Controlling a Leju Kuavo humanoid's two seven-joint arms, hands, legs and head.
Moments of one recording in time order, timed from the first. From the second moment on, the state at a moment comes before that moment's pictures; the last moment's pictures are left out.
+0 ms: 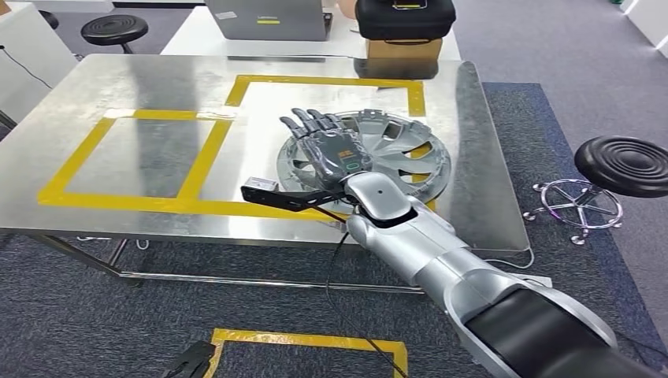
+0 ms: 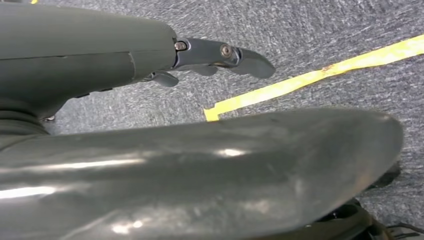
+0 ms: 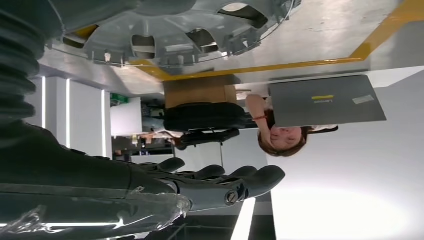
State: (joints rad) left arm -0.20 -0.13 1.01 -0.21 -1.51 0.07 0.01; right arm -0.90 0.23 0.63 -0.58 1.13 -0.35 -0.04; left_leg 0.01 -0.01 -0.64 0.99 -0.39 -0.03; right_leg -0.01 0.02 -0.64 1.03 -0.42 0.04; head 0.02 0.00
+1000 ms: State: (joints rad) left arm -0.19 -0.13 1.02 -0.21 -1.51 0.06 0.01; right arm -0.90 0.24 0.64 -0.58 1.12 -0.35 -0.04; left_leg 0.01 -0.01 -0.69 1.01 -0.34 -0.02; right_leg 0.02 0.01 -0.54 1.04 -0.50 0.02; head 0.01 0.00
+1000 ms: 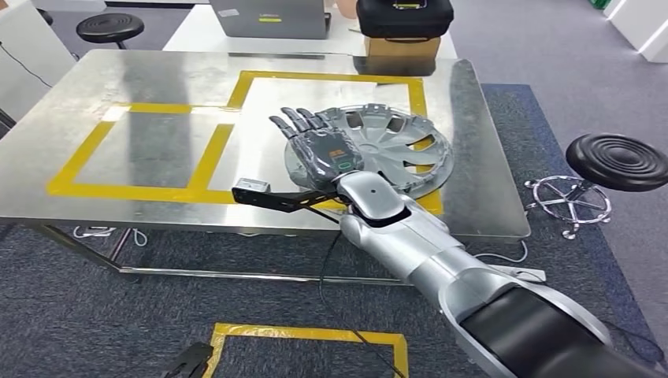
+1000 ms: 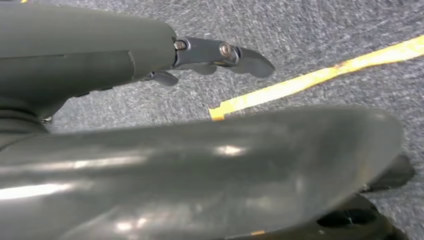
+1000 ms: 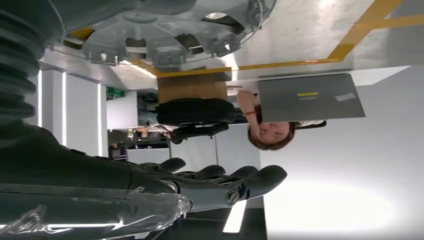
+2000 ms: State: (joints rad) left arm -0.20 -0.13 1.03 -0.21 -1.51 0.06 0.01; right arm -0.90 0.25 0.65 -0.57 1.11 -0.36 -0.05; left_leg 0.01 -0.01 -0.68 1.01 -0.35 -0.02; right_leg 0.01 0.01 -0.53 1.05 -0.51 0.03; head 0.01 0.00
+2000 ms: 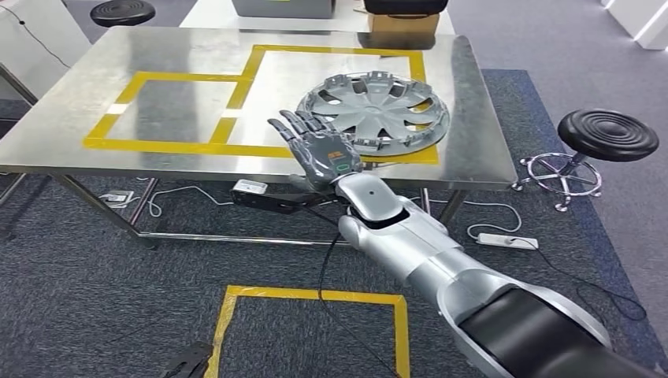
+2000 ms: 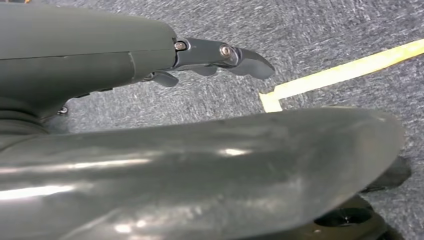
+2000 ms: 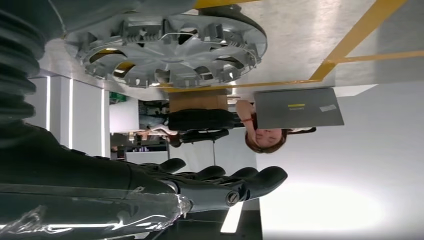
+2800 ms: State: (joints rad) left arm -0.15 -0.13 1.04 -0.21 -1.51 0.09 -0.02; right arm -0.55 0.14 0.19 -0.36 0.52 -0.36 -0.28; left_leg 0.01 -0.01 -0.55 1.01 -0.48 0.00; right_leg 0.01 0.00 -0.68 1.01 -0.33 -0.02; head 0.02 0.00
